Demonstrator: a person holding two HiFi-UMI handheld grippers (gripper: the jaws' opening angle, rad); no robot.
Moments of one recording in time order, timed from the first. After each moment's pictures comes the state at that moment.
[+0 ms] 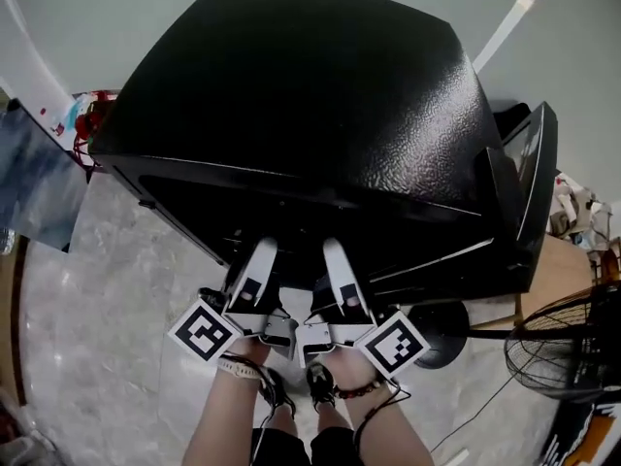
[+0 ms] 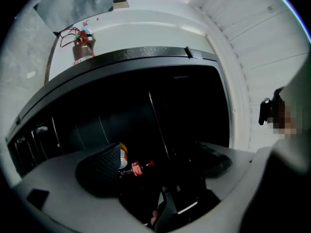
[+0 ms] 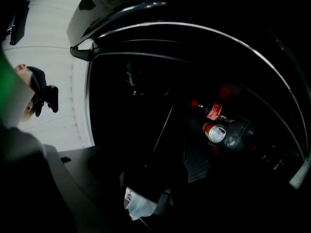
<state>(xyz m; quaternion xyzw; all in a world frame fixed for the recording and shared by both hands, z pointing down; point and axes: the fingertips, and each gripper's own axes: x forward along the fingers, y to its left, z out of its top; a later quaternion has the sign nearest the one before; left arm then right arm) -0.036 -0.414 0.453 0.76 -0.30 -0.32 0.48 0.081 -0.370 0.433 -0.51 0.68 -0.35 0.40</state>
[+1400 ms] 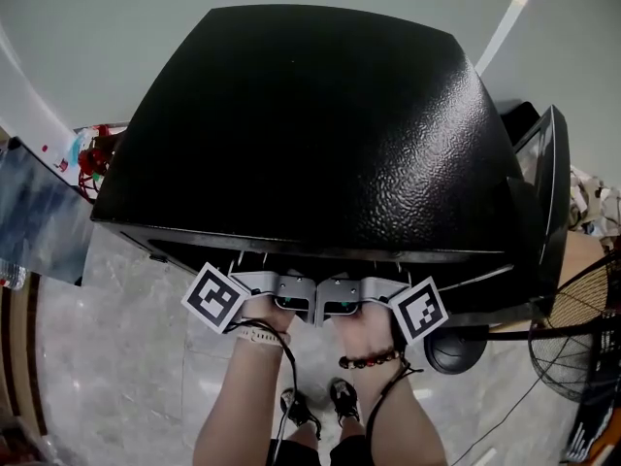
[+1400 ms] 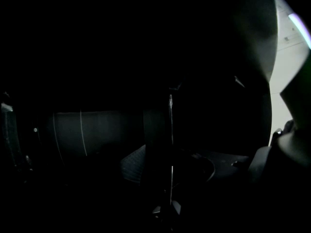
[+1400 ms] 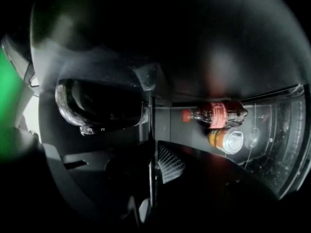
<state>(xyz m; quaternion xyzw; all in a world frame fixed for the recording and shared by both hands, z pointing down) -0.021 -0.514 0.436 0.70 -0.26 -0.40 0.53 0.140 -0.442 0.431 -0.50 0.52 -0.36 0.59</state>
